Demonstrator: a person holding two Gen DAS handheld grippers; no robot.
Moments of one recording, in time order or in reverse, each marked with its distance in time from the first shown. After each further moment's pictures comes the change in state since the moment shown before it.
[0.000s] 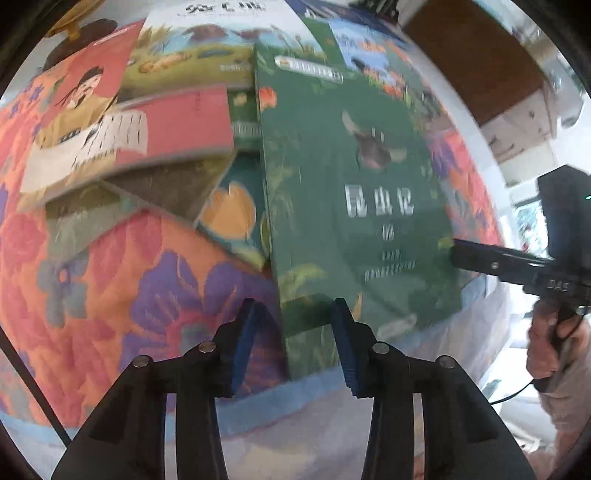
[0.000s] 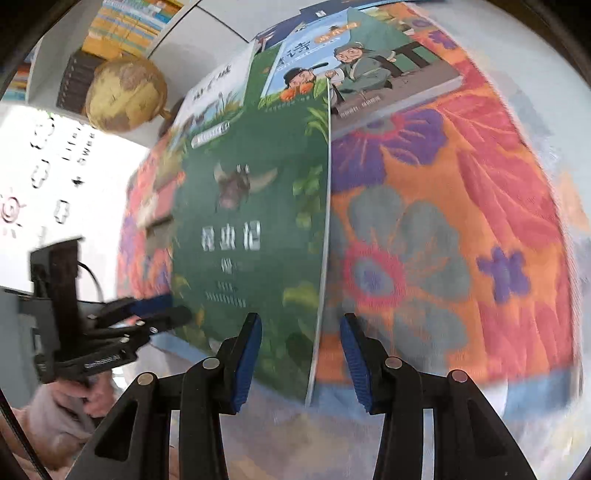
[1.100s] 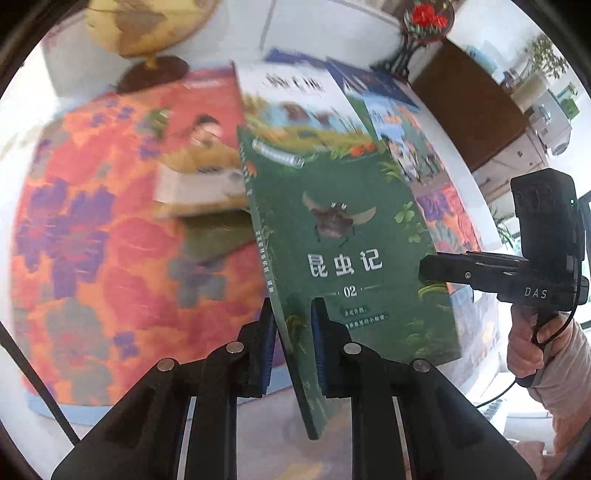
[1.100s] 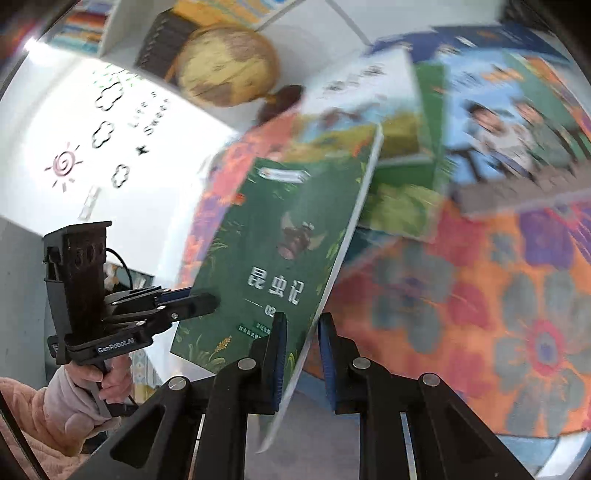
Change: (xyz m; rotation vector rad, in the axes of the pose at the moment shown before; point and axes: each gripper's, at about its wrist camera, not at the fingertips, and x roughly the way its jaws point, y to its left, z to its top) left arm -0.112 0.066 -0.033 -0.032 -0.174 0.038; right arm 0.026 0.137 0.011 -0.222 -0.011 0.178
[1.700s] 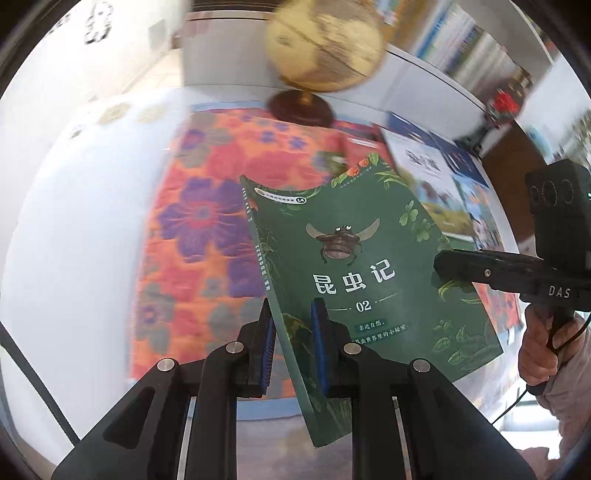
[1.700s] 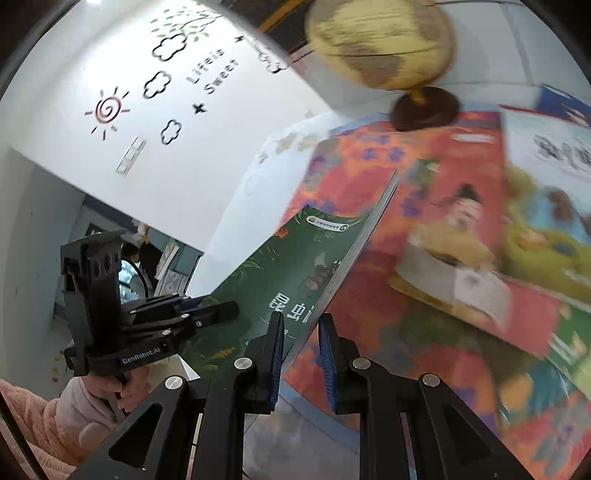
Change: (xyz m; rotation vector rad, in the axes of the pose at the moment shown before) left arm -0.084 0.158 -0.021 -0.215 -0.132 0.138; right arm 0.125 0.151 0.085 -0.207 0.093 0.117
